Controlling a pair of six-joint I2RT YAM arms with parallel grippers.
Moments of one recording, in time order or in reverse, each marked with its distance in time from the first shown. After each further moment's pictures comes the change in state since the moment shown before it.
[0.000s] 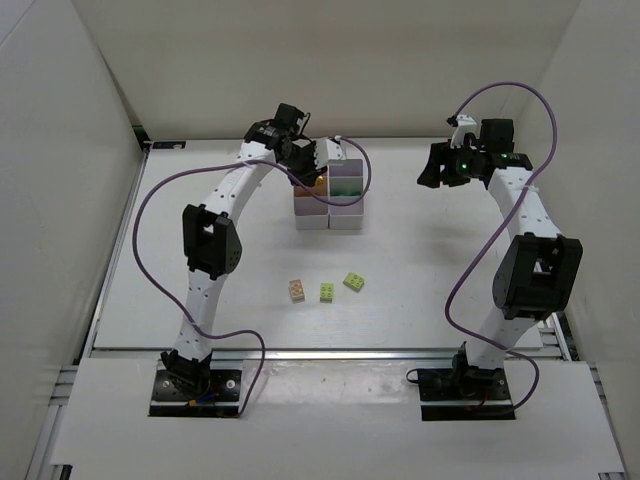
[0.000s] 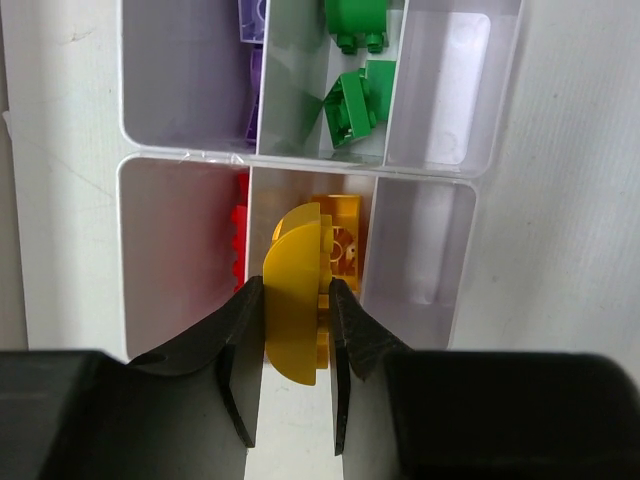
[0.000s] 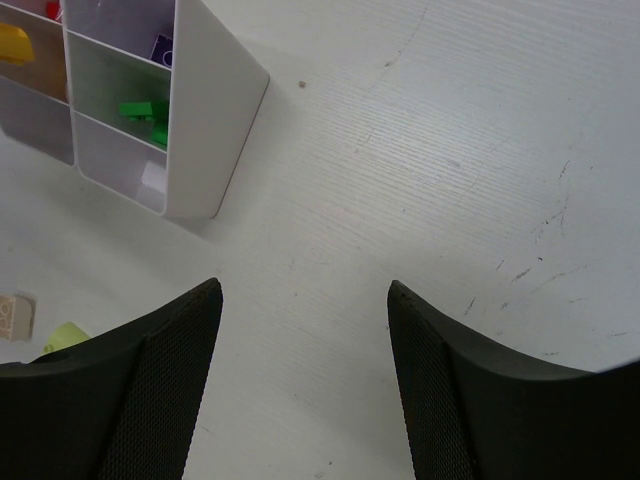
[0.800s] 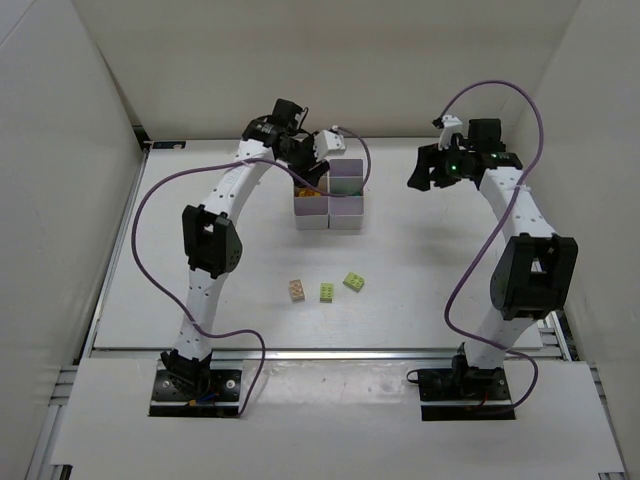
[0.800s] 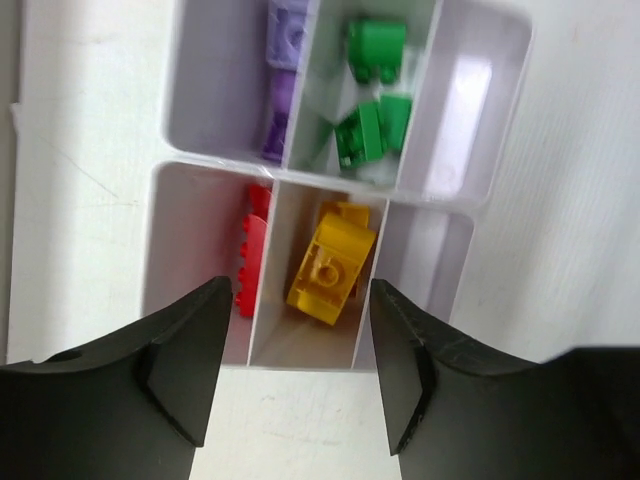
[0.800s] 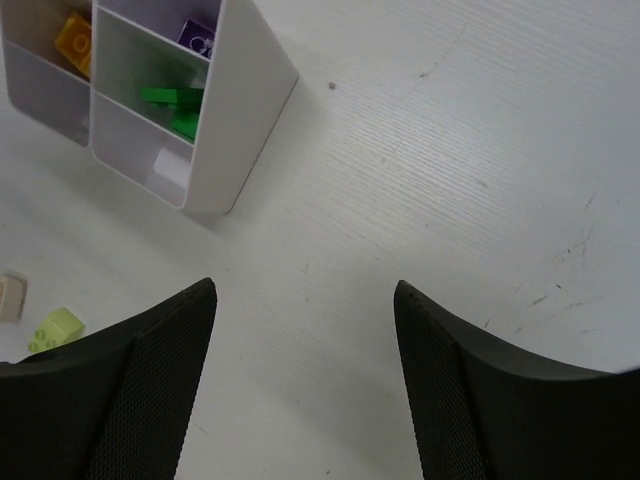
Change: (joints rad) left arm 0.005 0.031 0.059 -0.002 0.017 -0.087; right arm 0.052 0.000 0.000 0.000 0.003 -0.046
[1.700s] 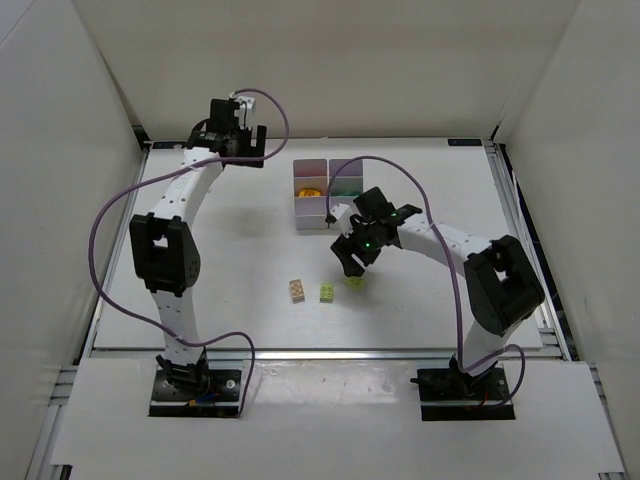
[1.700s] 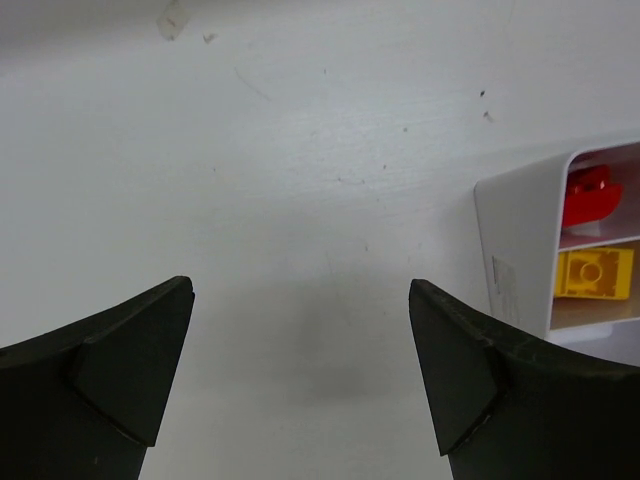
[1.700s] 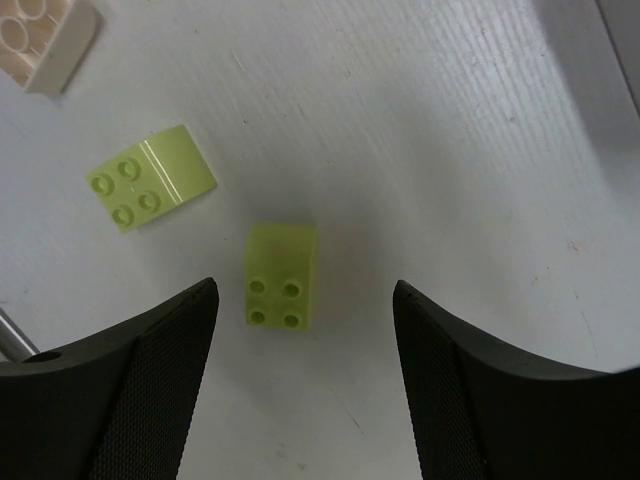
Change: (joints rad) left arm 0.212 -0.352 -0.484 0.412 -0.541 -0.882; right arm 0.600 -0.046 -0.381 0.023 0.223 -0.140
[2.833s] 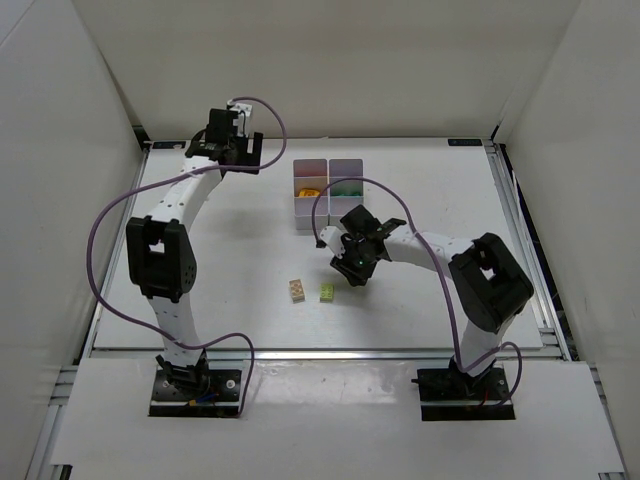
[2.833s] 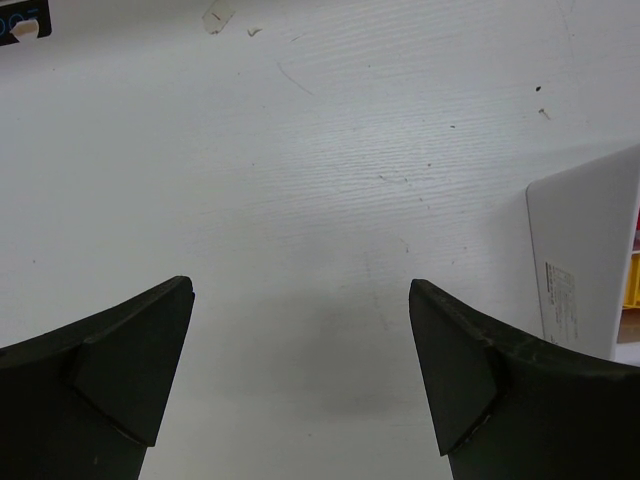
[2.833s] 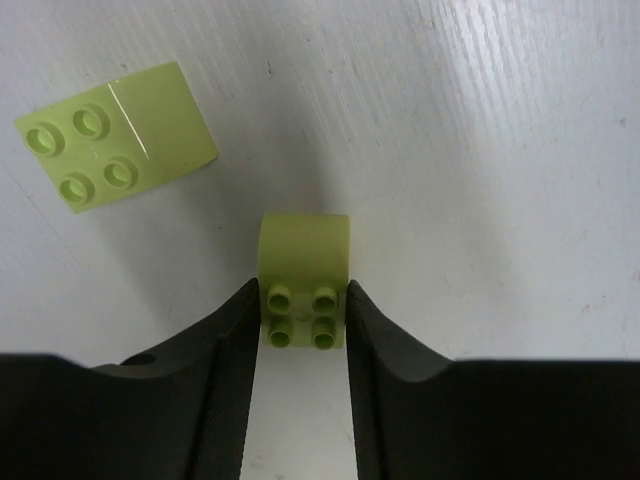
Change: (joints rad) left arm 0.006 -0.071 -0.188 0.128 -0.077 0.040; right arm 0.102 0.060 -0.066 0.023 0.127 -0.125
